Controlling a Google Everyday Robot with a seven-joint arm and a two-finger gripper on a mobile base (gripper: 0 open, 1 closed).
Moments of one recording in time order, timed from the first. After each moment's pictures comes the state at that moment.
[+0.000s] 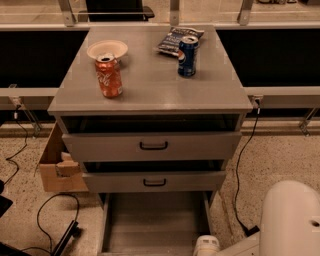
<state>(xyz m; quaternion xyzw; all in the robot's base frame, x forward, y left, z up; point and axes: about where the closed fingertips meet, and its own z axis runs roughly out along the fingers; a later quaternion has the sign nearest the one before) 0.323 -0.148 0.158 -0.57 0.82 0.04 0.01</state>
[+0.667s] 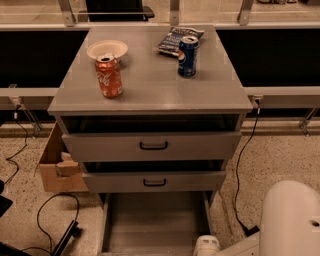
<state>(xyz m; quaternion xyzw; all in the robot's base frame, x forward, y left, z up) 0.323 -0.148 0.158 -0.57 0.82 0.04 0.01</state>
